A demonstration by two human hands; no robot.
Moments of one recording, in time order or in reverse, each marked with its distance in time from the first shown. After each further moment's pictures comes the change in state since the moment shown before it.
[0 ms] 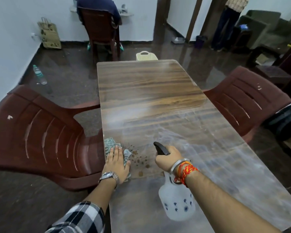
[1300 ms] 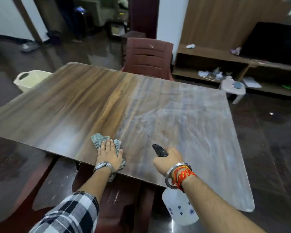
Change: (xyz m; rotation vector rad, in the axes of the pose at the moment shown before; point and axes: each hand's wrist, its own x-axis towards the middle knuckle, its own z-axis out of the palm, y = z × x) left_hand 0.208 -0.079 -0.069 0.249 -0.142 0.839; right_hand 0.003 -0.129 0.199 0.538 0.779 0.595
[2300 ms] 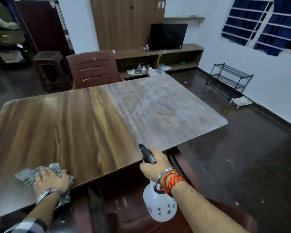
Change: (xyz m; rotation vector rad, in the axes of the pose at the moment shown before) left_hand 0.138 -0.346 -0.117 0.061 -0.049 0.082; right_hand -0.117 -0.160 0.274 0.332 0.522 0.103
